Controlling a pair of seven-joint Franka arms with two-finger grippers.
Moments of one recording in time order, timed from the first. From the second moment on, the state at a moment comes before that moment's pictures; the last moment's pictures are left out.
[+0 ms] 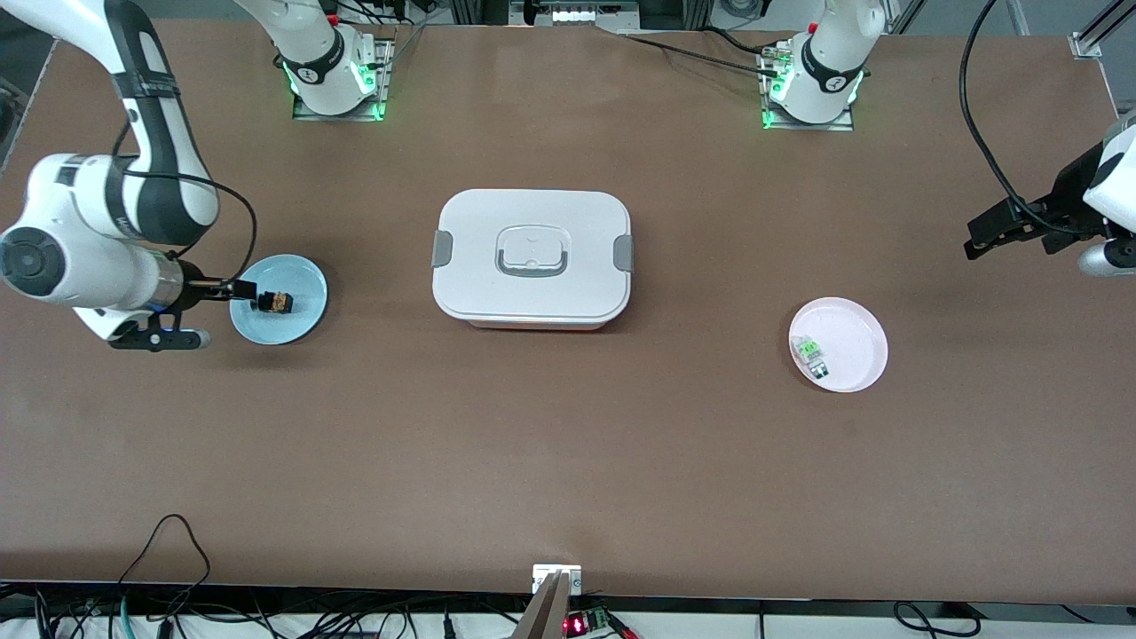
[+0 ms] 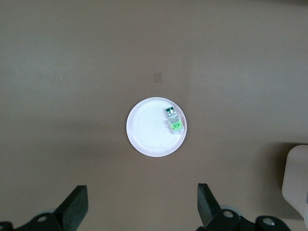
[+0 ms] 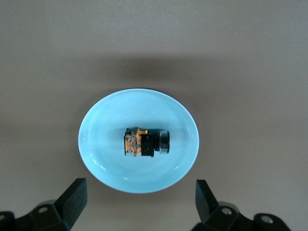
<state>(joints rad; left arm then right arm) 0.10 0.06 -0.11 -1.54 0.00 1.62 -0.11 0.01 0.30 -0.05 -1.96 -0.06 2.03 -0.02</state>
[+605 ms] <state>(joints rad) 0.10 0.06 -0.11 -1.54 0.00 1.62 -0.11 0.00 0.35 -0.05 -2.19 -0.06 2.34 -0.05</state>
